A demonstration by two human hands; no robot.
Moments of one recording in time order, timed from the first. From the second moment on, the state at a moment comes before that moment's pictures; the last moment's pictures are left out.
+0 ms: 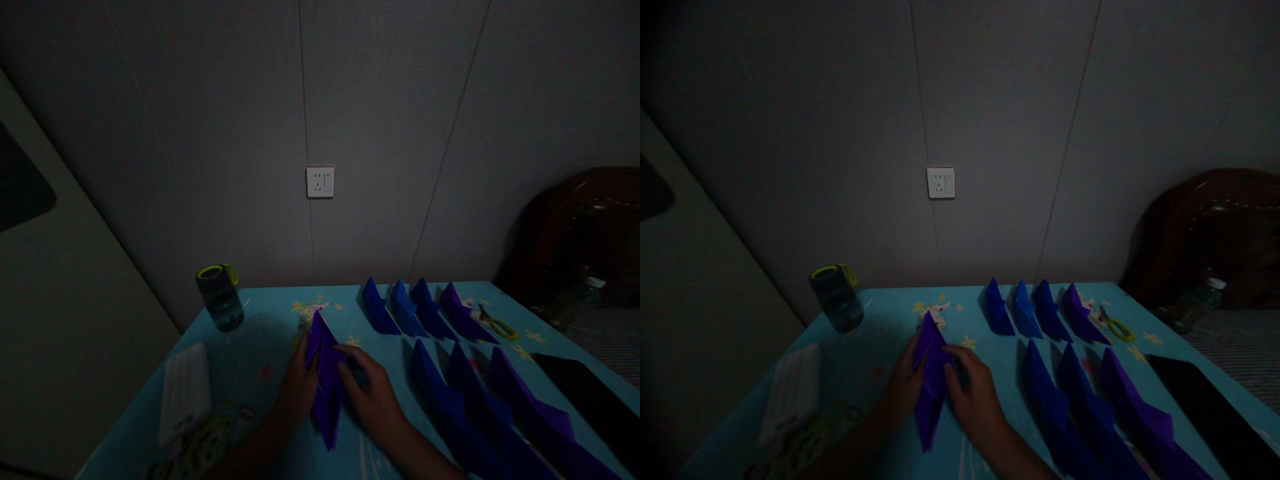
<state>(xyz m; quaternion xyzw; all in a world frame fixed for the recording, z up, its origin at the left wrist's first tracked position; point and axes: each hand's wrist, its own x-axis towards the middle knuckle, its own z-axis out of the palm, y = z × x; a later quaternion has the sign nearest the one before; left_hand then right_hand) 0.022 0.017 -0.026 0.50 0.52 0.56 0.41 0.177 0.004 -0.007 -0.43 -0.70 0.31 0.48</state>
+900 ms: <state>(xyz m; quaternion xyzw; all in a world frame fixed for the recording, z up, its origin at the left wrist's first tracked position) 0.024 0.009 -0.016 0.53 0.50 0.53 0.42 0.181 -0.003 -0.001 -0.45 -0.69 0.30 0.48</state>
